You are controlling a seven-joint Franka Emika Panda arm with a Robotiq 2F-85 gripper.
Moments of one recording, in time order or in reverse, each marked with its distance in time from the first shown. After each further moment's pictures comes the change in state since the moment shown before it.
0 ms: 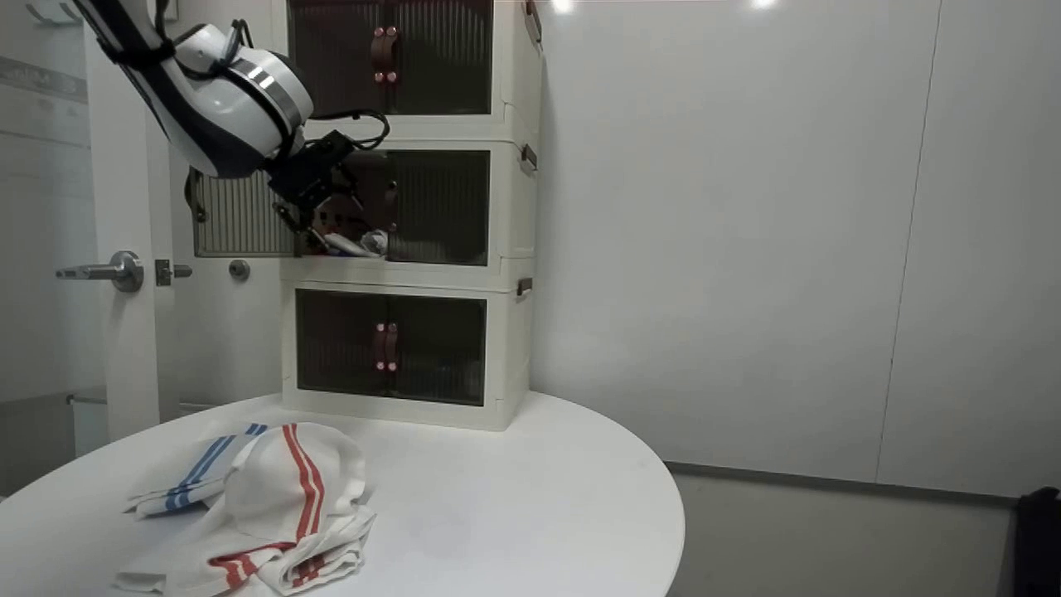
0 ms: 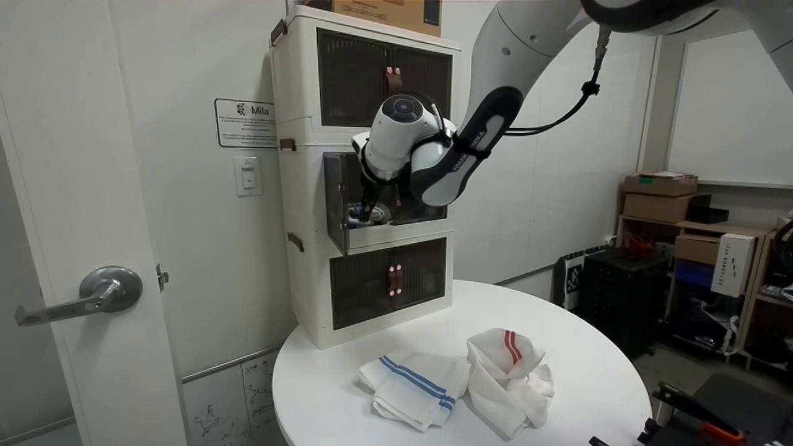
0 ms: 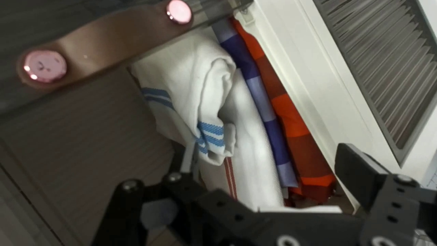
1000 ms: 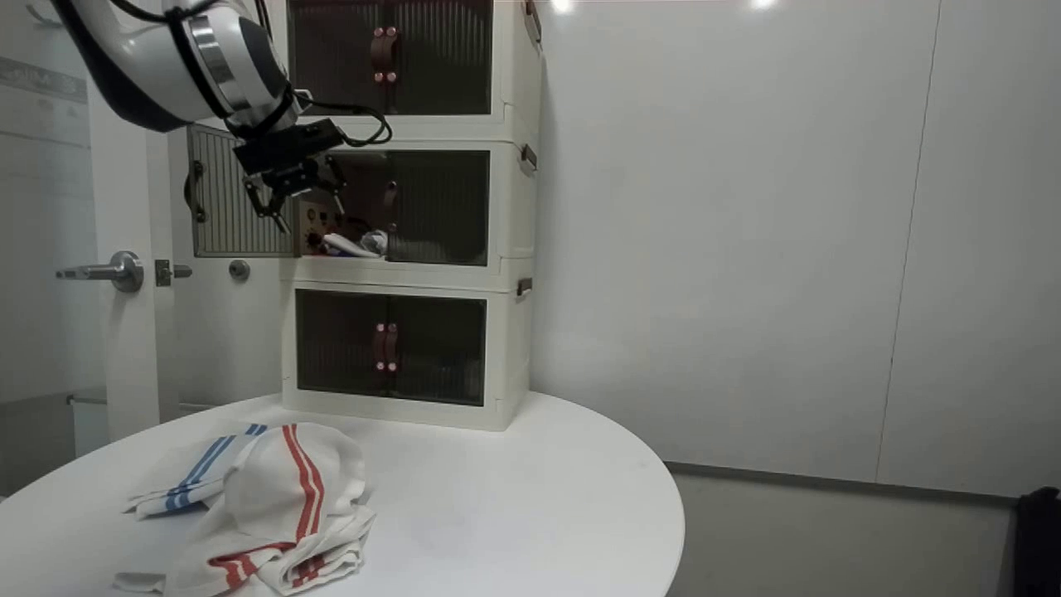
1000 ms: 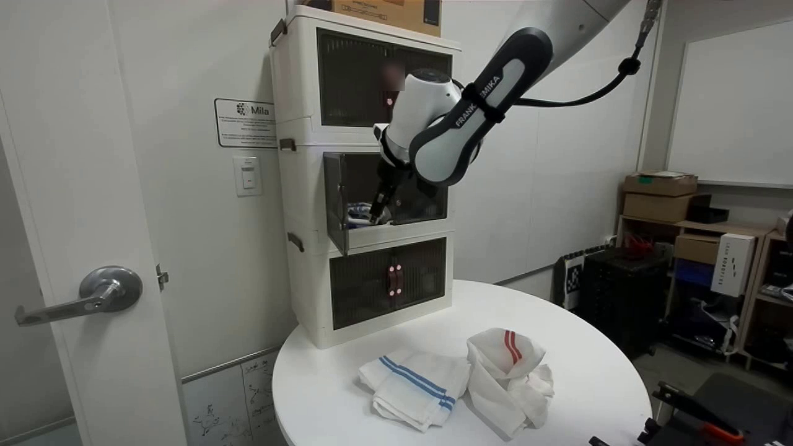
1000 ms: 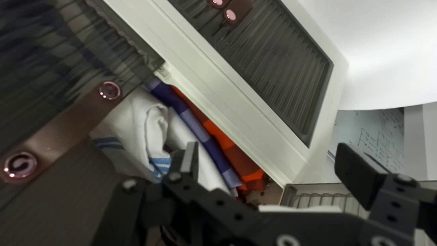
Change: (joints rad) arm -0.271 -0.220 0.353 -0.262 0.472 -0.085 -0.365
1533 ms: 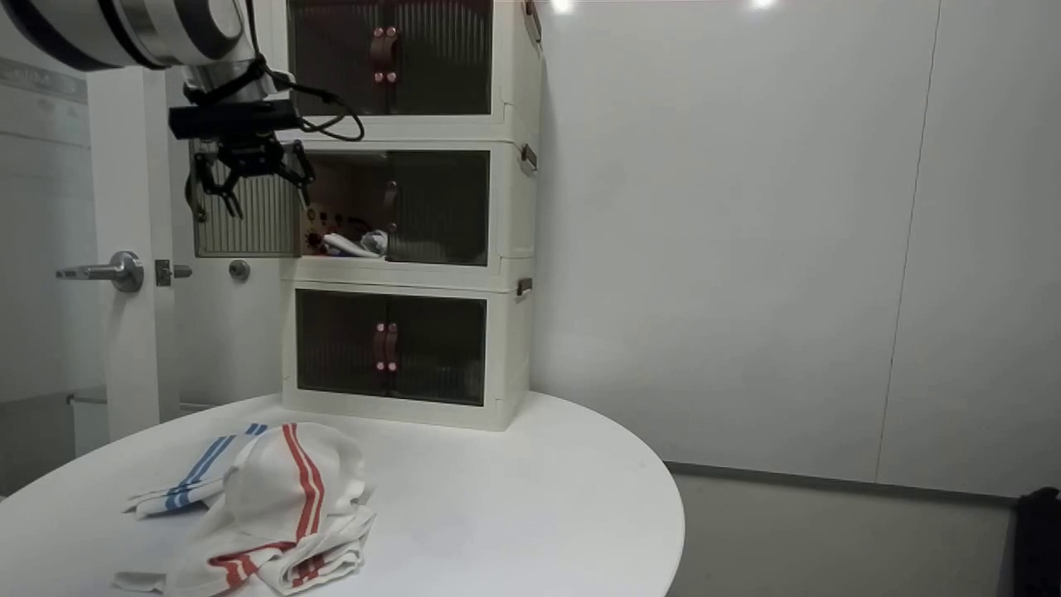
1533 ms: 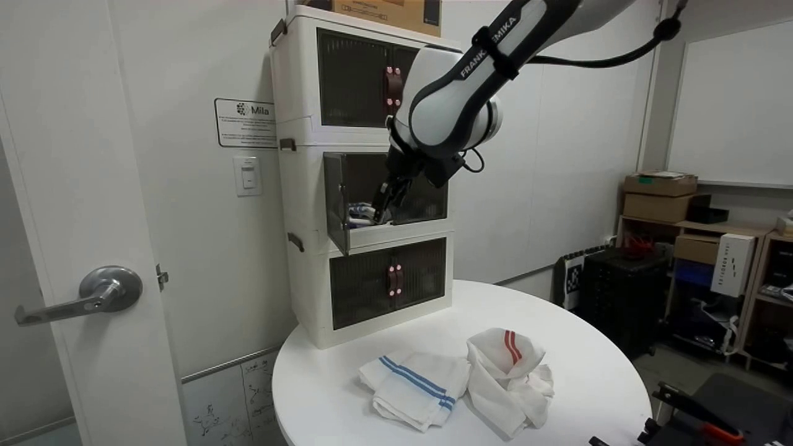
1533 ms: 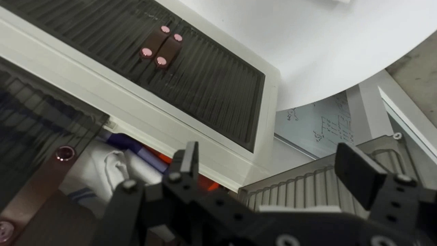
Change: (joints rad) arm -0.040 -0.170 0.108 -0.164 0.317 -0.129 -0.052
